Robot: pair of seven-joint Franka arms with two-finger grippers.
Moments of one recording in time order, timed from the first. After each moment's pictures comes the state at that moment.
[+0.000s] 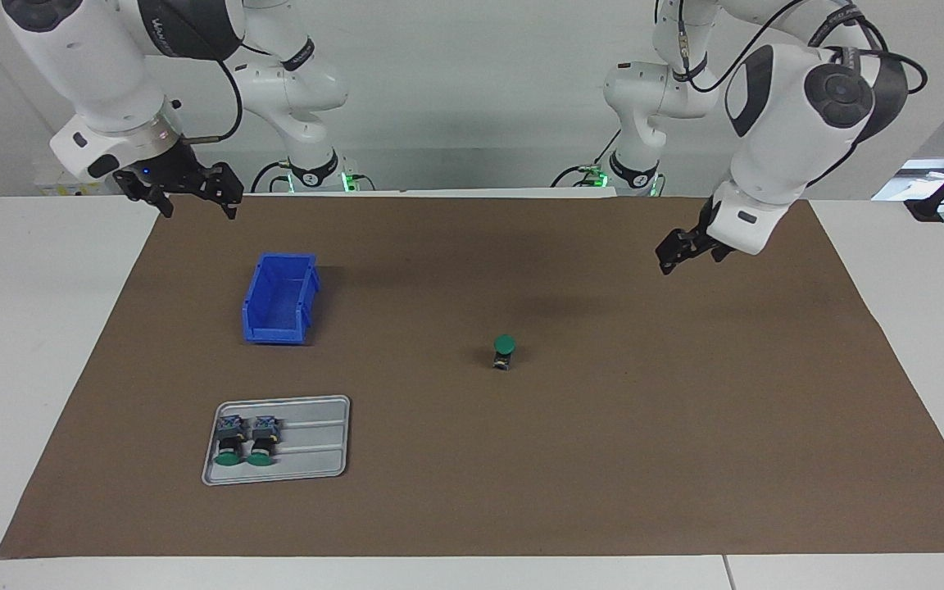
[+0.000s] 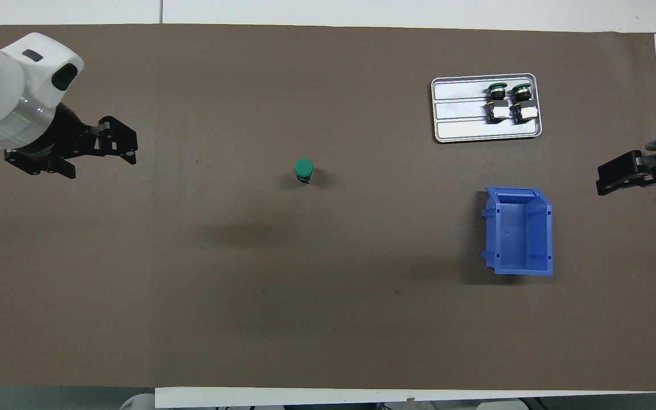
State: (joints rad) left arm -0.28 0.06 0.05 -1.62 -0.04 1.53 -0.32; right arm 0.06 -0.03 -0.06 -1.62 0.00 1.44 0.00
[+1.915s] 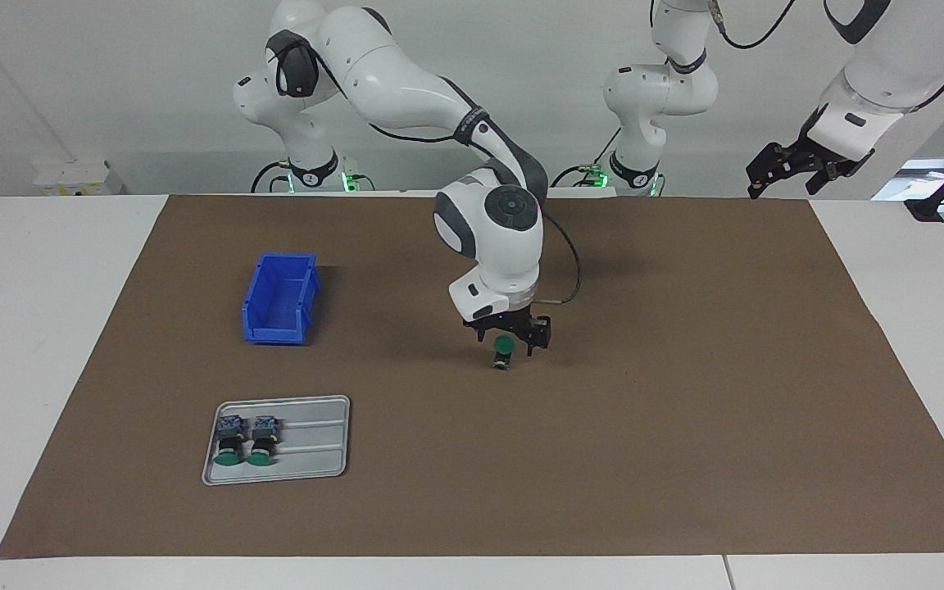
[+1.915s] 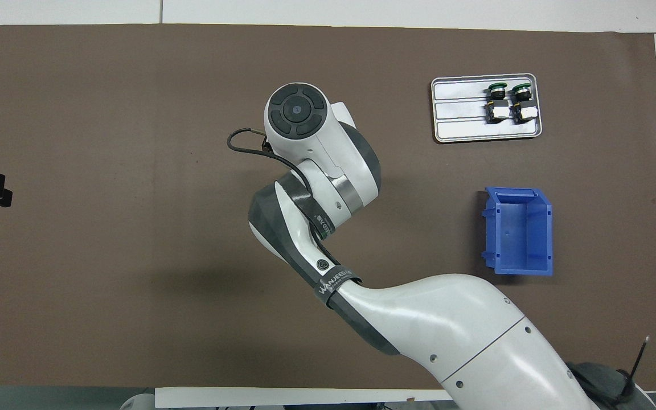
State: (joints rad) left arm -0.14 -0.08 0.05 -1.60 0.03 1.35 -0.04; right arm 0.66 0.66 -0.04 -1.33 0.04 2.03 1.00
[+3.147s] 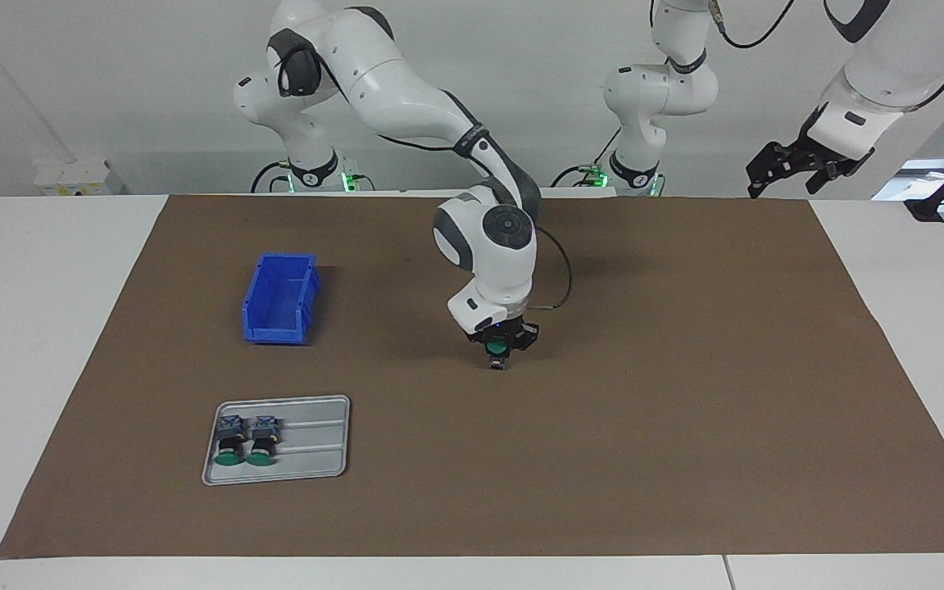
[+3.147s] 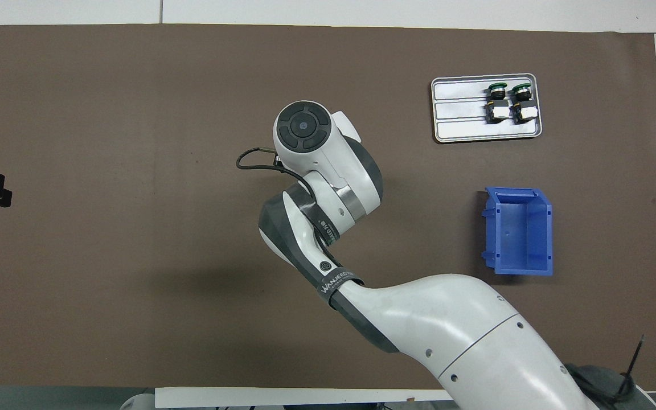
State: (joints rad) left arm -0.14 -0.08 0.05 -1.60 0.03 1.35 -0.04; right arm 0.65 0.62 -0.05 -1.42 0.04 2.05 0.78
